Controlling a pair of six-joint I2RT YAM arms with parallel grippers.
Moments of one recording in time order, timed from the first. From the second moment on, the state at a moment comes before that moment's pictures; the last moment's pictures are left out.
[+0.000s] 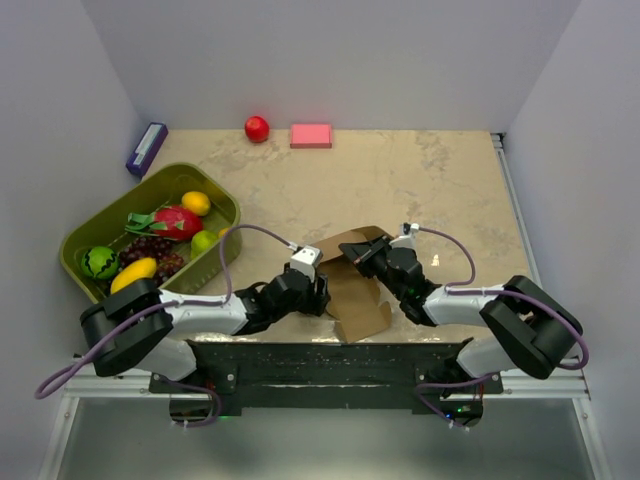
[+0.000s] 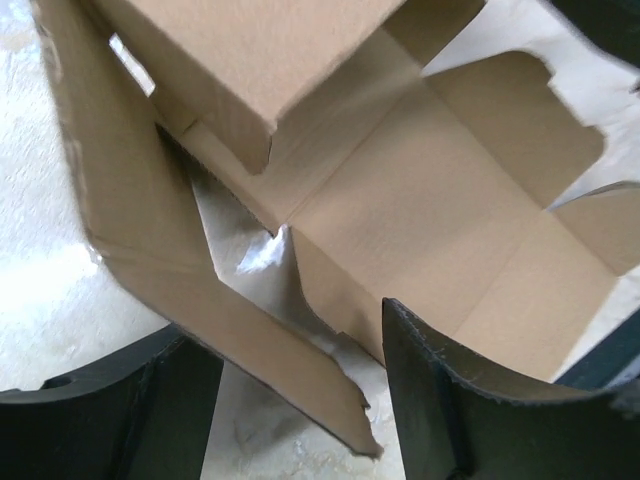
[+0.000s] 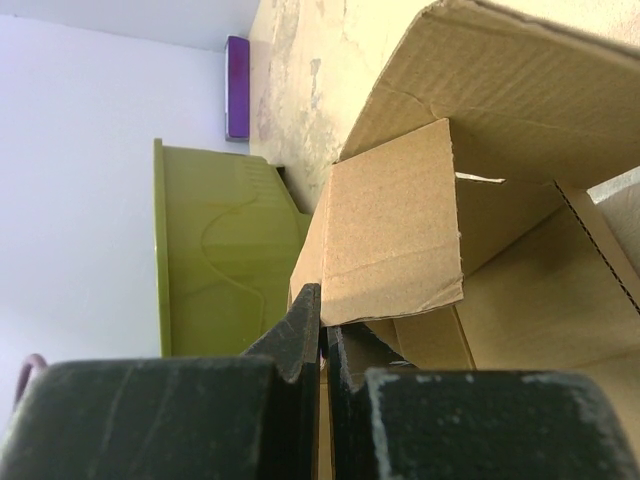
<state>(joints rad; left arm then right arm) -1.01 1.40 0.46 0.35 -0.25 -0.55 0.72 1.41 0.36 0.80 0.19 1.33</state>
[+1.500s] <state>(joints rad) -1.13 1.54 0.67 0.08 -0.45 -0.39 0.71 1.43 0.35 0.84 0.22 1.34</state>
